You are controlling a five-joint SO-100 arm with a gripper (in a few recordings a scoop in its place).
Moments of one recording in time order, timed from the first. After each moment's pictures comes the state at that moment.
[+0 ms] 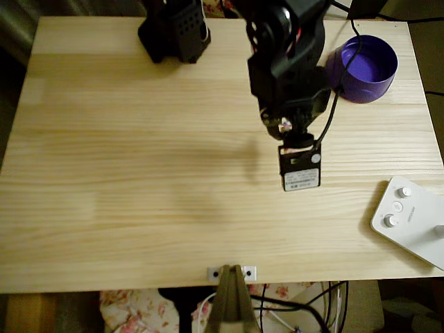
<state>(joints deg) -39.1 97.6 103.0 60.7 43.1</state>
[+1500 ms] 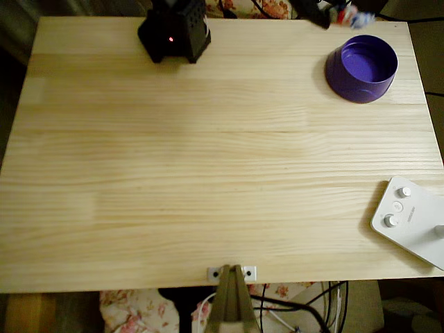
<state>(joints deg) -57.0 143.4 111.3 67.3 31.7</state>
